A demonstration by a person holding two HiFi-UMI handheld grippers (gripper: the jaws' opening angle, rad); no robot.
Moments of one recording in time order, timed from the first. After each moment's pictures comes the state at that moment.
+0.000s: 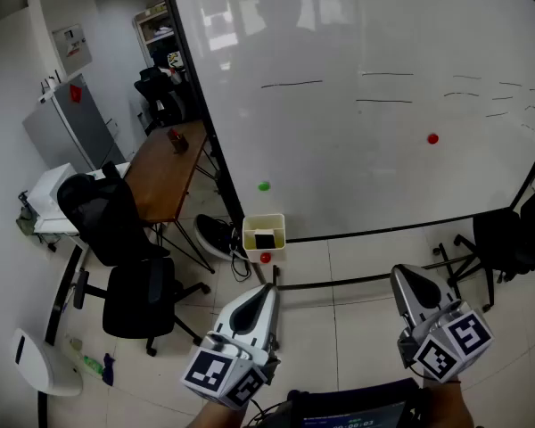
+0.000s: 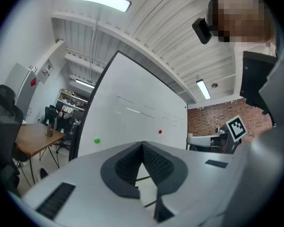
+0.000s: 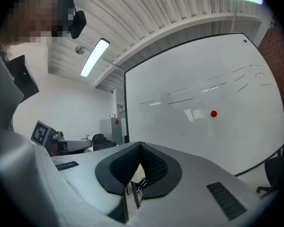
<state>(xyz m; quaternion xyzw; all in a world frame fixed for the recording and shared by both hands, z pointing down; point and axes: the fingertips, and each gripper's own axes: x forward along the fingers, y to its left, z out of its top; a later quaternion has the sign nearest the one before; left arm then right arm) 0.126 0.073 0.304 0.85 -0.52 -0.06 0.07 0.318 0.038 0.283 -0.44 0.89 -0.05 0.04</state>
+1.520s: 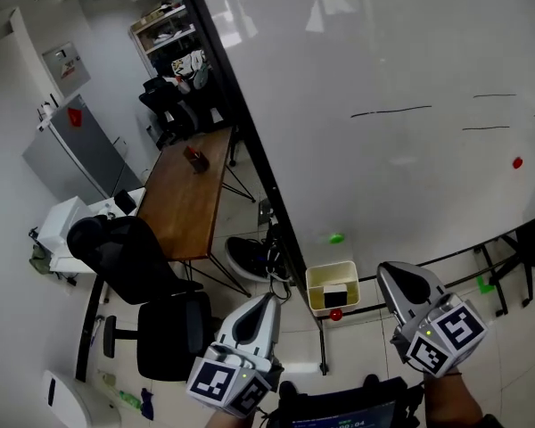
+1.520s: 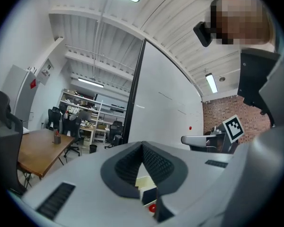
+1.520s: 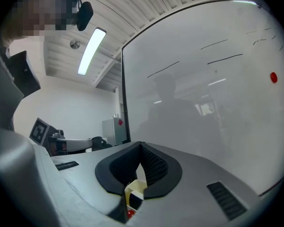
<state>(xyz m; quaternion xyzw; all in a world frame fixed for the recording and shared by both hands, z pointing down) -0.082 -0.142 0.308 0.85 -0.53 -0.04 0.06 0.089 -0.187 0.303 -0.42 0.90 -0.07 0.05</state>
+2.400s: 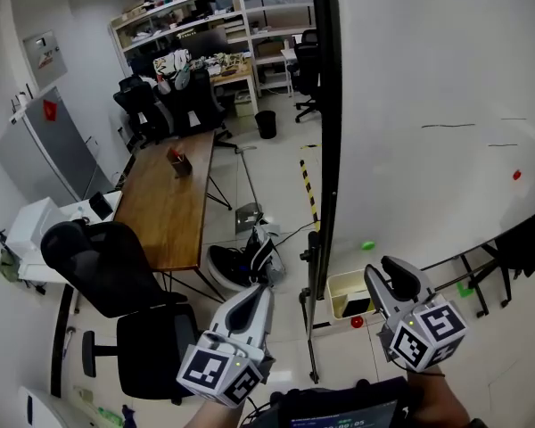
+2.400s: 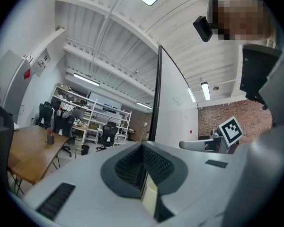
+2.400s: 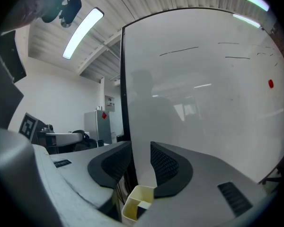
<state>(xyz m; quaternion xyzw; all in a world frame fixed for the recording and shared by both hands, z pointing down) -0.204 -0.199 0.325 0.87 -0.48 -0.05 0.07 -0.022 -0.234 0.331 -0.51 0.86 -0.08 0.01</state>
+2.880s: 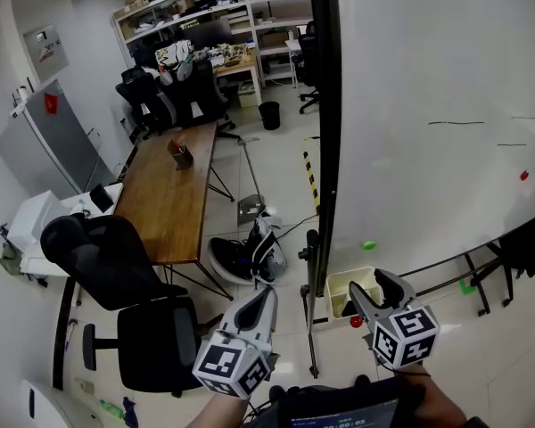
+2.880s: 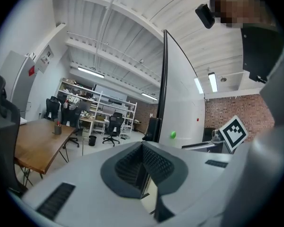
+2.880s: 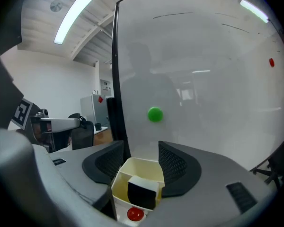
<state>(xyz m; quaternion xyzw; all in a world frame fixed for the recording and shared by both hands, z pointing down) -0.199 -0.221 0.387 0.86 -0.50 -0.01 0.11 -0.026 -0.254 0.426 -0.51 0.84 -0.14 -0.09</state>
